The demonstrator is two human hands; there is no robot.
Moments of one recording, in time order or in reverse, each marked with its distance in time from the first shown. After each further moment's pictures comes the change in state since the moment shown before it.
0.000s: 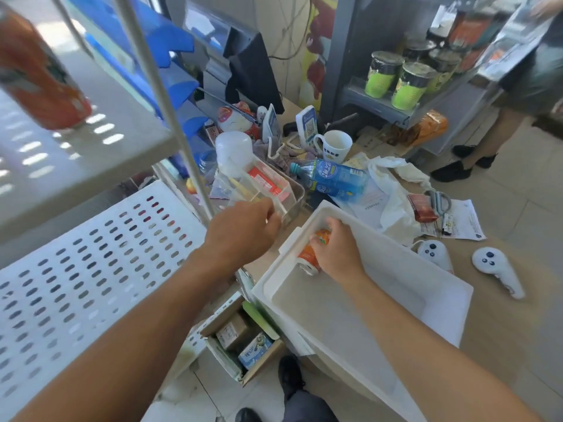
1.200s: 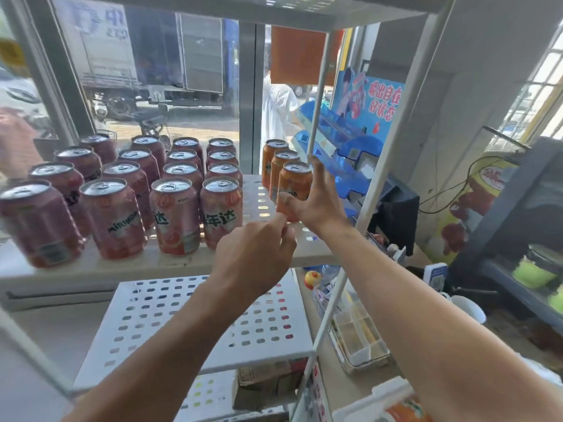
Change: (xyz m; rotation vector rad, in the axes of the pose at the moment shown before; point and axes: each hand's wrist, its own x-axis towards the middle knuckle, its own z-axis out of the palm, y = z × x) left_hand -0.118 -0.078 -0.176 0.027 0.648 -0.434; right_hand -0.010 -0.379 0.047 0.069 -0.173 -0.921
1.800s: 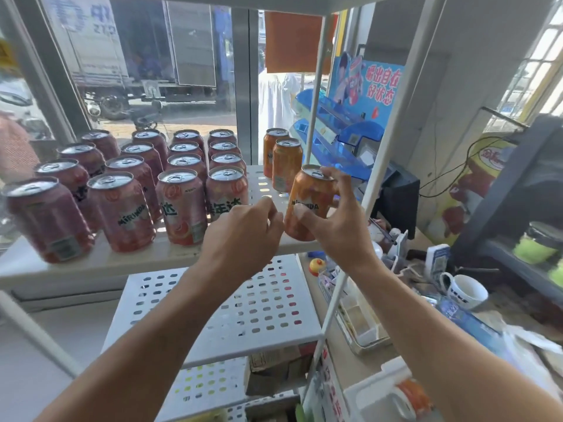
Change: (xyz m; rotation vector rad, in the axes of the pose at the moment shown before) left_hand -0.003 -0.026 -0.011 -0.016 0.027 0.004; right_hand -0.091 -0.022 -0.025 0.306 0.119 -0.031
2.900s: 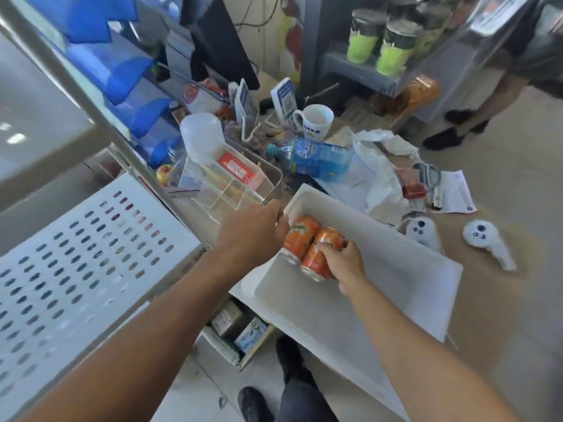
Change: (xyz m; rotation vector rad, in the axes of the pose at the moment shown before) left_hand -0.081 0.157 0.265 -0.024 -0.734 0.503; right_hand -0.280 0.297 -0.131 0.102 0.604 1.387
